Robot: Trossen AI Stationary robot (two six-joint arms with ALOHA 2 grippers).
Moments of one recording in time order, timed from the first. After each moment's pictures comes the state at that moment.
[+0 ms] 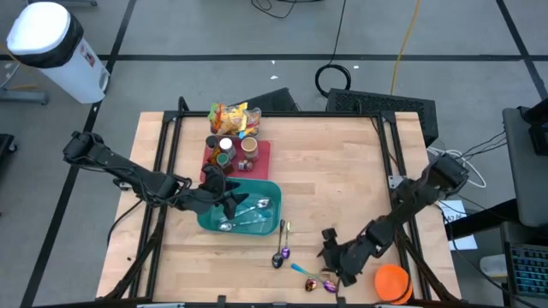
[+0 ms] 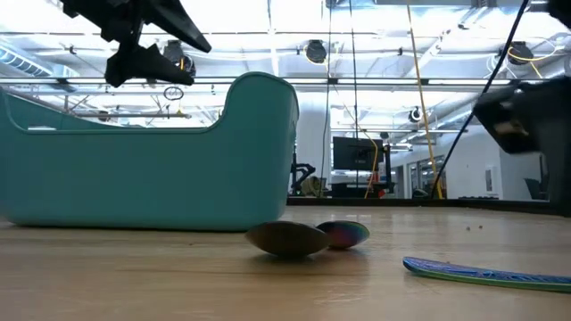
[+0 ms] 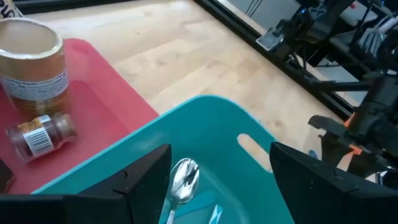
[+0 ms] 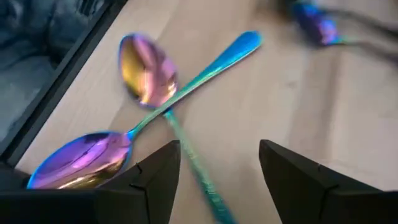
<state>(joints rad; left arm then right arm) -0.39 1.15 0.71 -0.15 -0.64 -0.90 0.75 1.68 0.73 0.13 0.23 0.34</state>
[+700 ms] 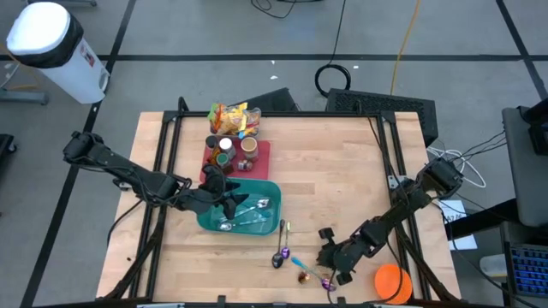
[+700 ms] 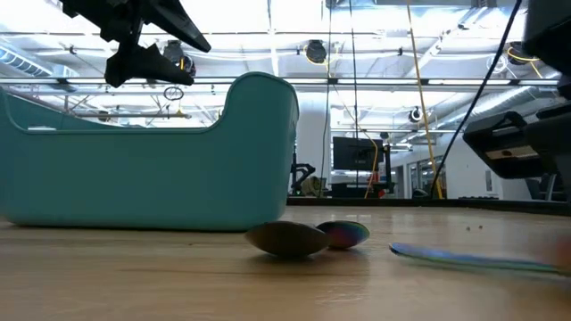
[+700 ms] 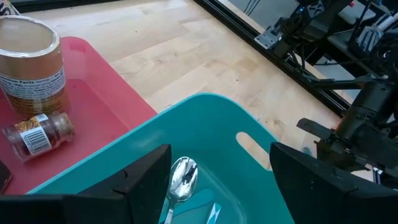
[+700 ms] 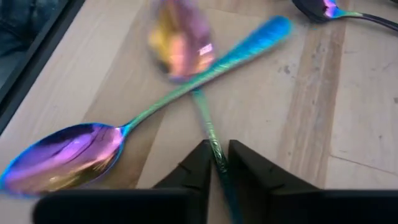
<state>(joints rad) -0.39 1.15 0.71 -0.15 -0.63 -0.90 0.70 1.76 0.73 0.06 0.21 0.33</state>
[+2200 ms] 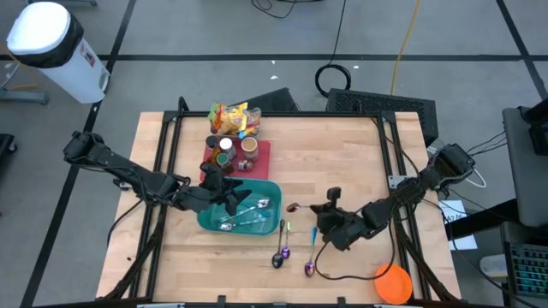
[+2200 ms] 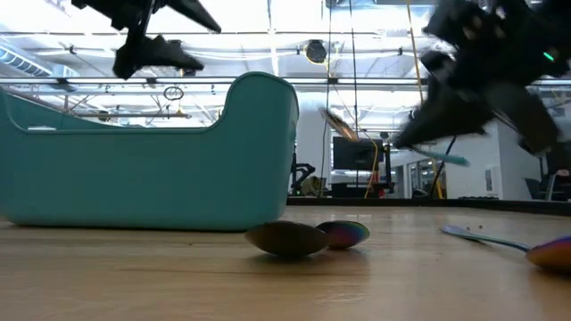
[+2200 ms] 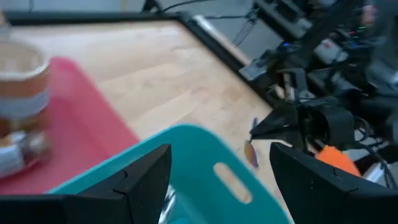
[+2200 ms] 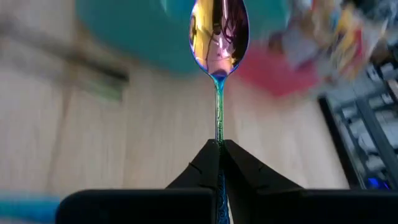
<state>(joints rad) -0.39 1.15 0.71 -0.03 -0.68 -0.91 0.56 1.54 0.73 -0.13 0.86 0.08</state>
